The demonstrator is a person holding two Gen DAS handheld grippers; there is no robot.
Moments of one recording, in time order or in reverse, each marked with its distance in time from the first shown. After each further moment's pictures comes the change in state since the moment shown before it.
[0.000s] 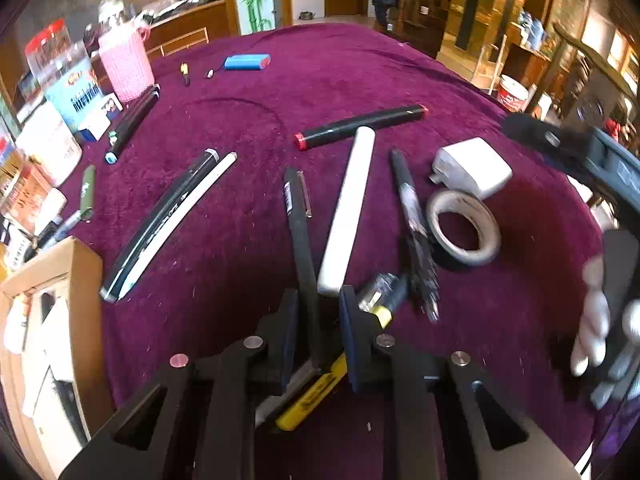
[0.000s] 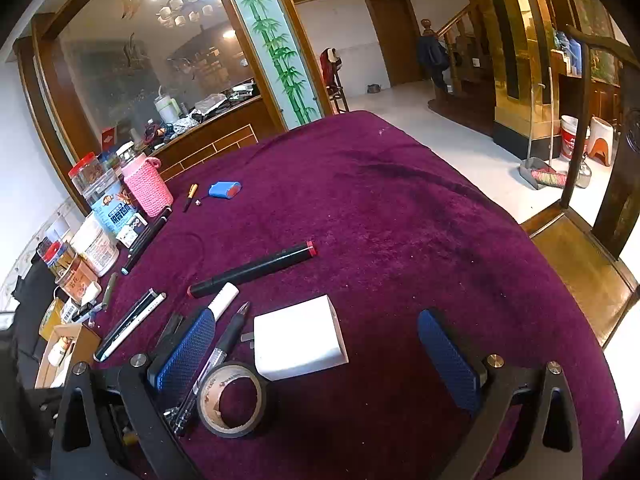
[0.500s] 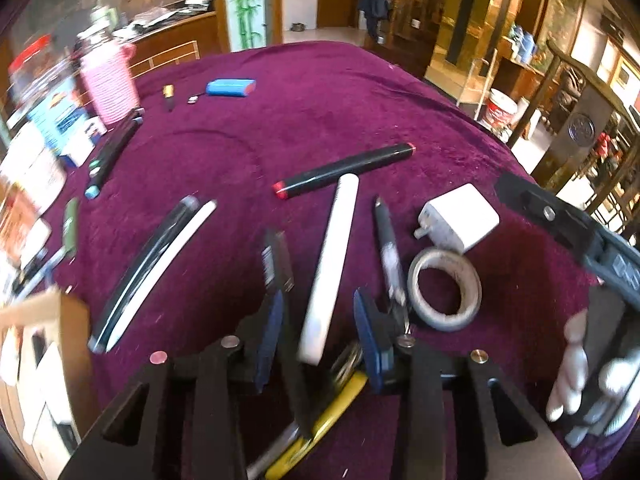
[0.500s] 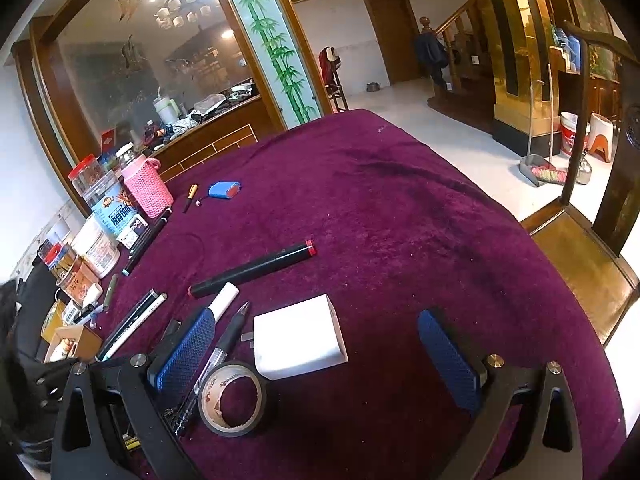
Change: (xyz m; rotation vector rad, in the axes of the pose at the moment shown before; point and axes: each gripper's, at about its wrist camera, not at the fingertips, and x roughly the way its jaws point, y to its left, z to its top) left arm 0.015 -0.006 0.045 -0.007 -0.037 -0.056; right arm 0.000 -0.001 0.001 0.006 0.001 0.001
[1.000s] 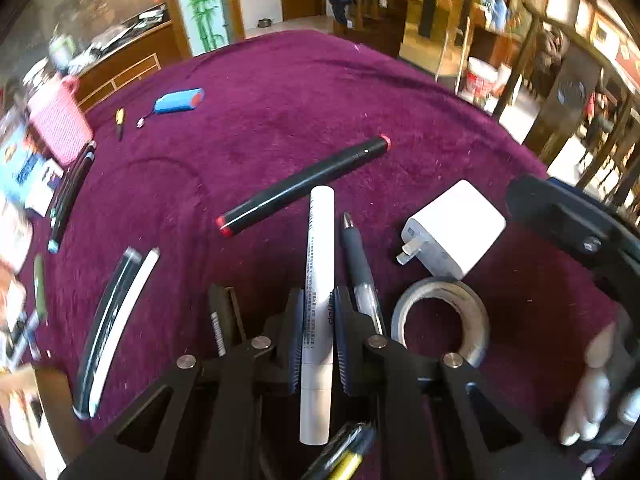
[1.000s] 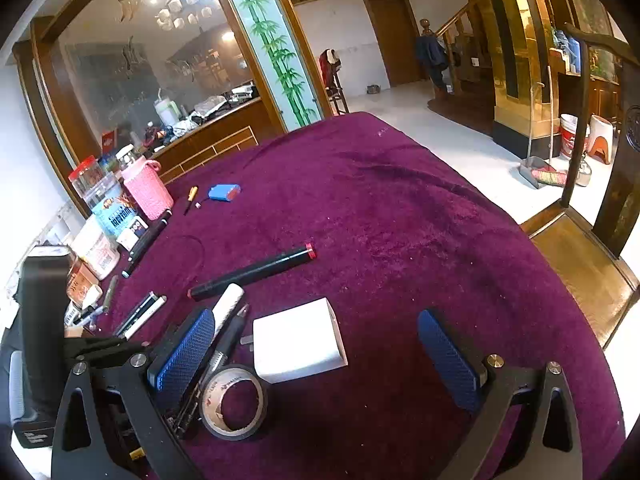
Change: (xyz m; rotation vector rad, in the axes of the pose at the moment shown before) left arm 0.026 -0.016 0.020 0.091 0.019 -0.033; right arm -0.003 -0.001 0.000 0.002 -0.014 0.010
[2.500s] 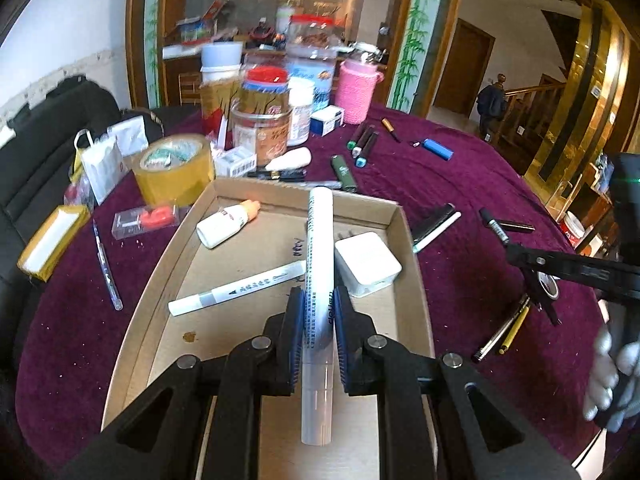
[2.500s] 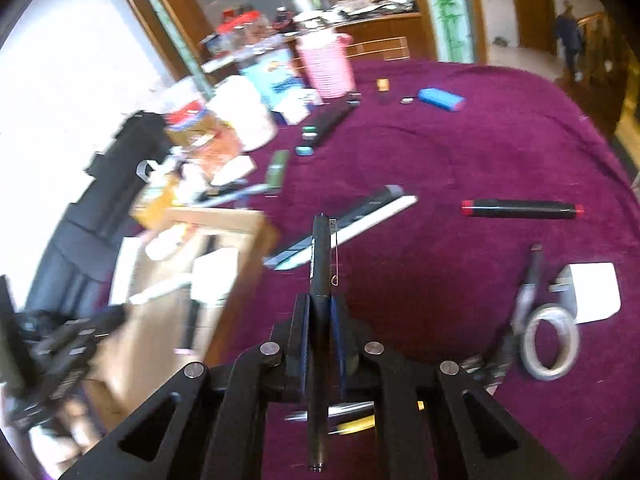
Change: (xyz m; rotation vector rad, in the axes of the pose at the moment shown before) left arm -0.189 0.187 -0.198 -0.523 -0.243 0.245; right arm 0.014 0.223 -0.046 -0.284 0.371 0.320
